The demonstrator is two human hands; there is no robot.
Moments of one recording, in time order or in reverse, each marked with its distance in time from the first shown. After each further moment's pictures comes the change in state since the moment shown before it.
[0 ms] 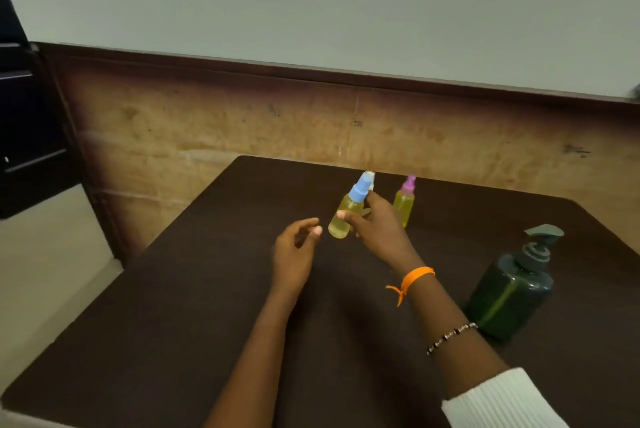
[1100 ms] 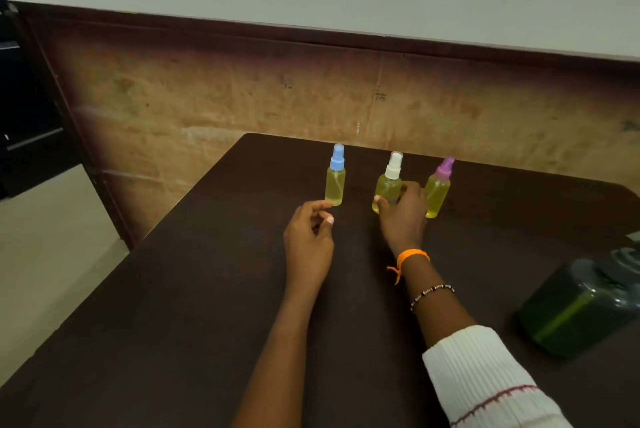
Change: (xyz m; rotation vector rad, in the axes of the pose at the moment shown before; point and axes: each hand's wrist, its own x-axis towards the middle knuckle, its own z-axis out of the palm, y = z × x) left_hand 0.019 -0.005 0.001 0.130 0.108 0.075; right_hand 0.046 0.061 0.045 -0.160 0.418 0.217
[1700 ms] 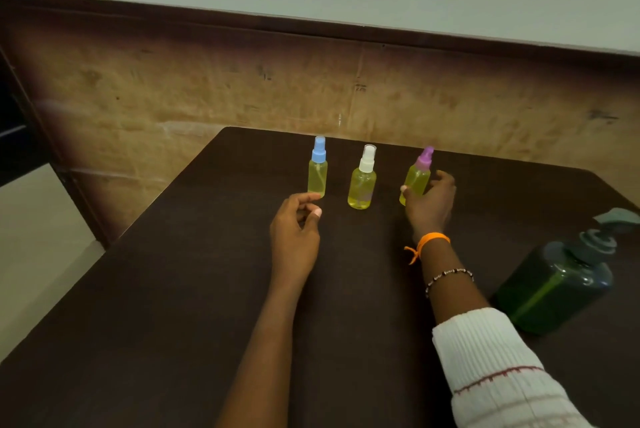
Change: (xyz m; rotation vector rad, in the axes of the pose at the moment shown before) left_hand -0.002 0.003 0.002 -0.039 -0.039 0.007; right_hand 0.031 0.029 -0.039 0.037 0.166 0.221
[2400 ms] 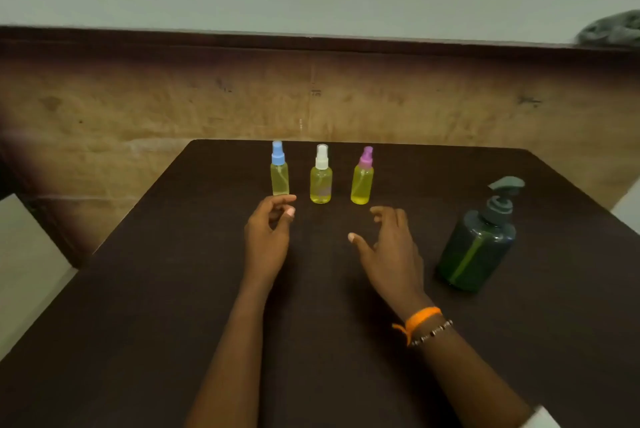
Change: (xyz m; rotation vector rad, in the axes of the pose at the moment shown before) left_hand -0.014 0.005 0.003 -0.033 -0.099 0.075; right_hand -0.109 0.005 -0.088 -0.314 -0.255 -0.350
